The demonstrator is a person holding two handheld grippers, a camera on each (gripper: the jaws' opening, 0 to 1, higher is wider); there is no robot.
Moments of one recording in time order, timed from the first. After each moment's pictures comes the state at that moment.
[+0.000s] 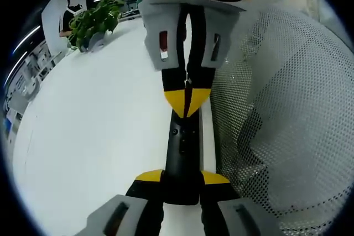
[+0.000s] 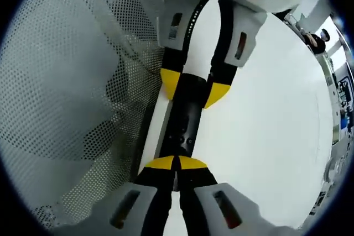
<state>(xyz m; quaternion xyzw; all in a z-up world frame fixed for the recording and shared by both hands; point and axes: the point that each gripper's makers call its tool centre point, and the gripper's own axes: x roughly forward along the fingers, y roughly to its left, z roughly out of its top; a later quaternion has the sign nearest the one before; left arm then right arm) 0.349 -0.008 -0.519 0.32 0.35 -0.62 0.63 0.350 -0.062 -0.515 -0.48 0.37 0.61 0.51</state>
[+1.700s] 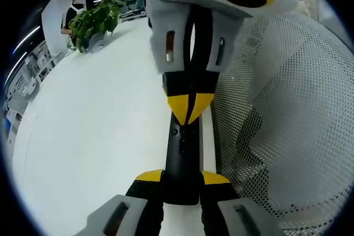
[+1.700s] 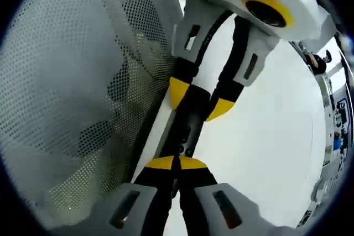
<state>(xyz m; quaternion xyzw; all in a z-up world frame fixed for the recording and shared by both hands) 0.349 -0.008 -0.518 0.31 0.34 -0.62 0.63 0.346 -0.049 -0.513 -0.53 0.29 0.65 0.47</state>
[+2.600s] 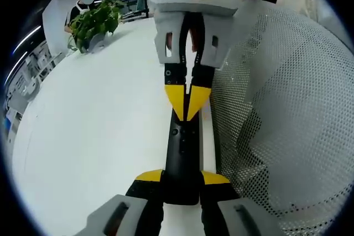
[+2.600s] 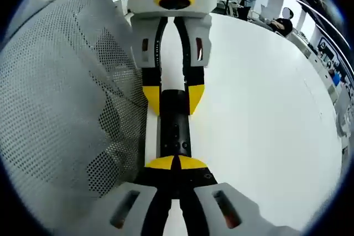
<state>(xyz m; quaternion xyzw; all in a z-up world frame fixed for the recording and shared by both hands) 0.349 -0.007 -0.518 0.31 0.34 -0.62 0.64 0.351 -0.061 -0.511 -0.35 0.35 0.61 0.62</state>
